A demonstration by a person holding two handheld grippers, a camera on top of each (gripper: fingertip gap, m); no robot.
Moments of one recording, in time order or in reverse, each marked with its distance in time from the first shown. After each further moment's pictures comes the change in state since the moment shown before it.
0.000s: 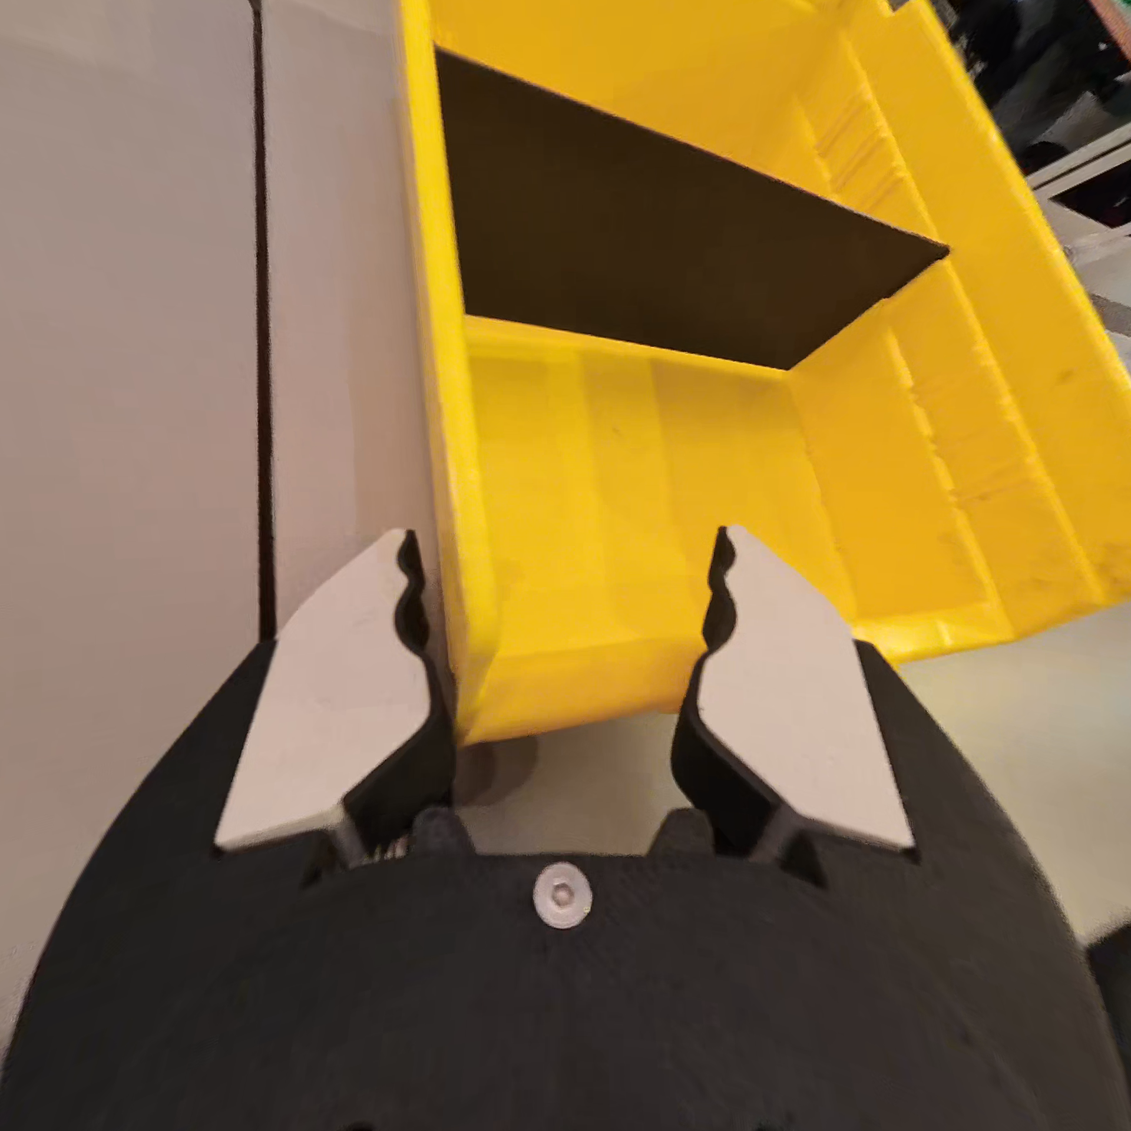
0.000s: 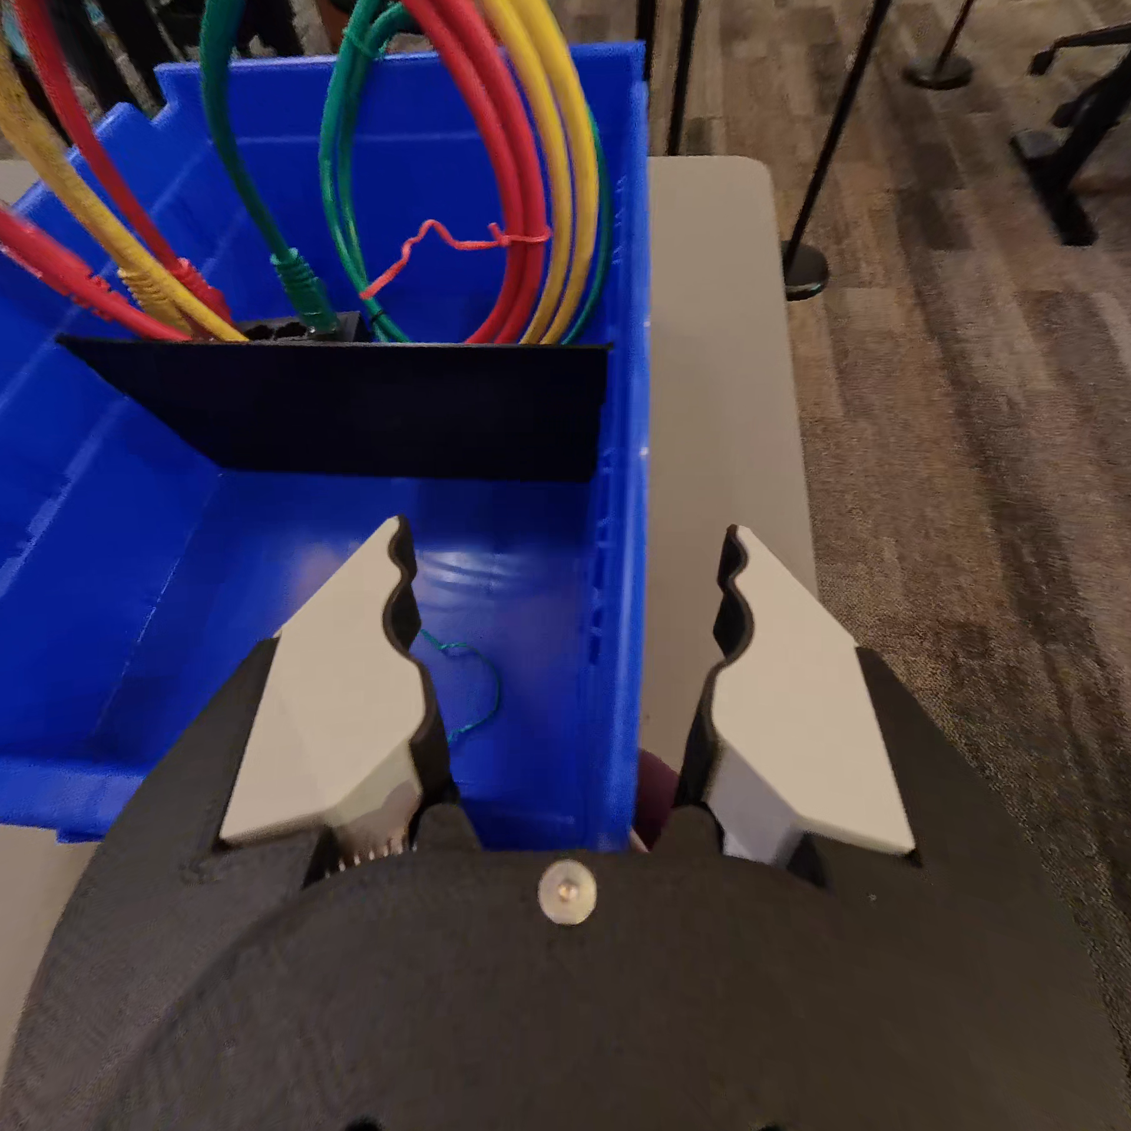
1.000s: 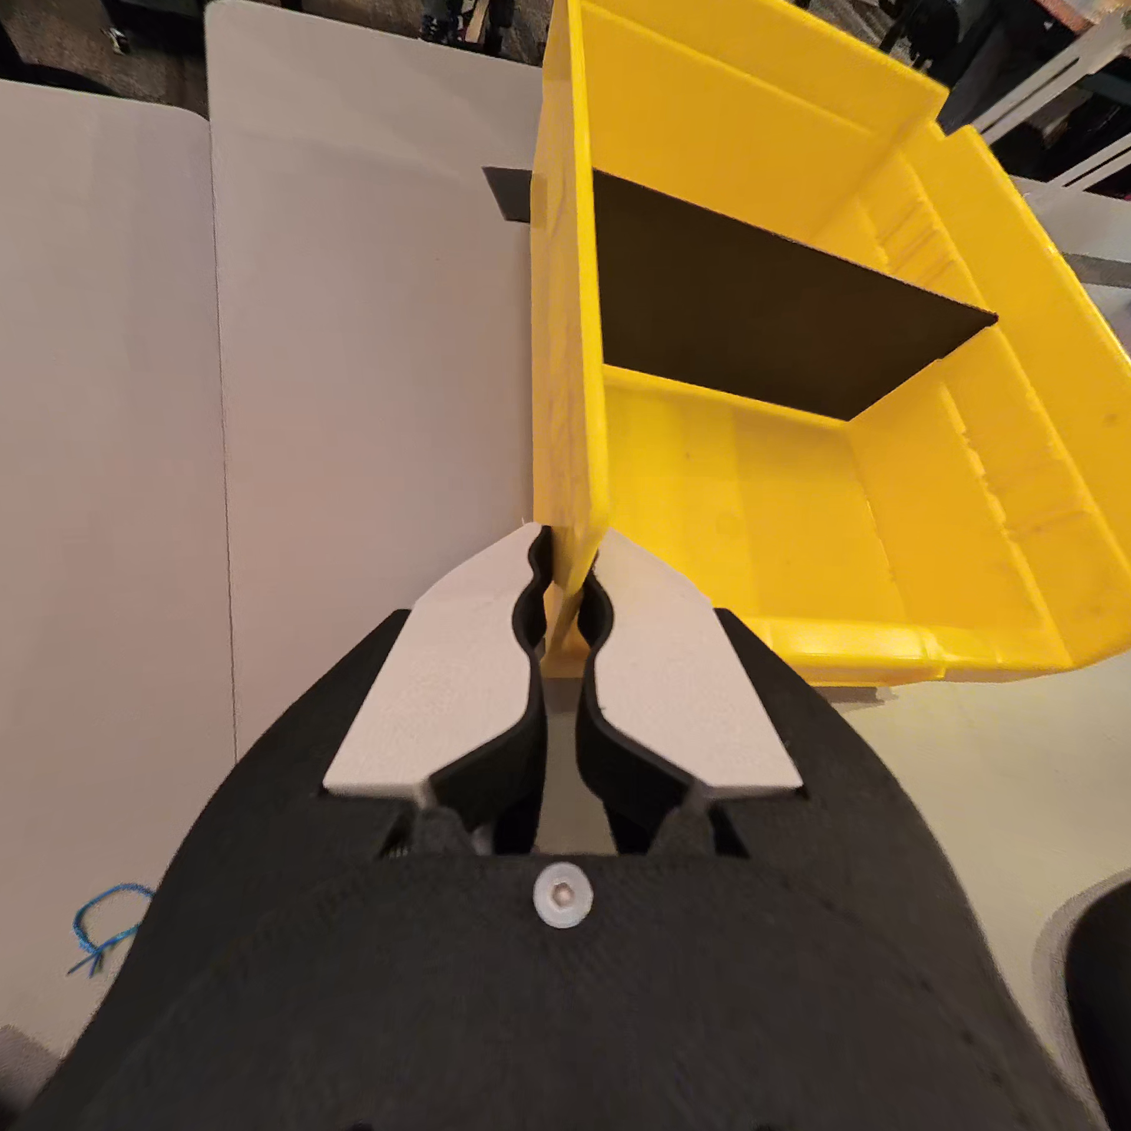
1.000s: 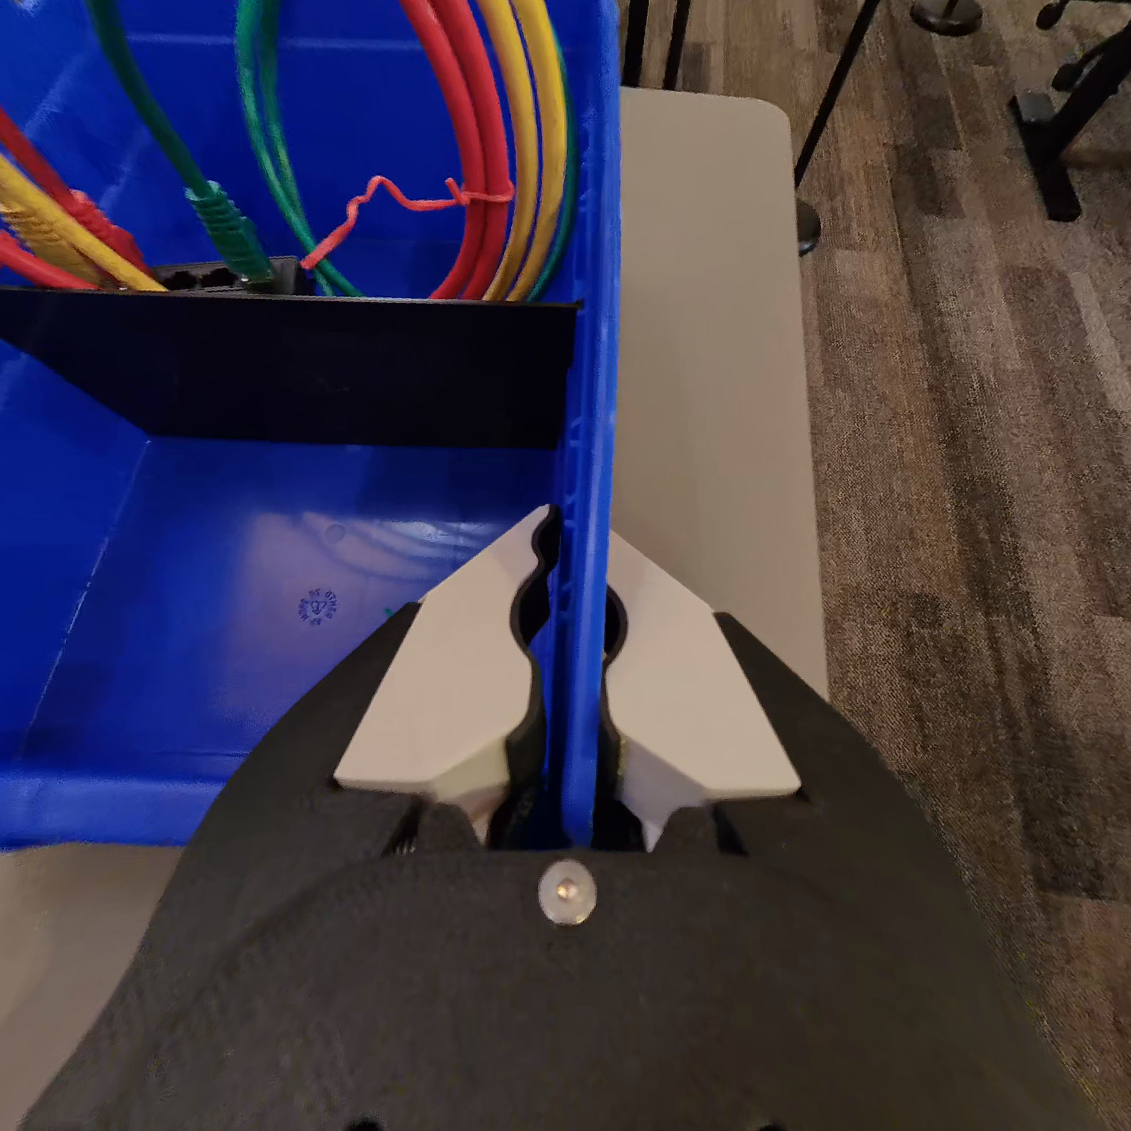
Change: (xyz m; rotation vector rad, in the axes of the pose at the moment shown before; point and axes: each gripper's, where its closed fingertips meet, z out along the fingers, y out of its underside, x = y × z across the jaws) left arm 0.029 0.002 -0.016 0.072 0.013 0.136; right arm -0.006 0.009 0.002 -0.091 0.035 -0.061
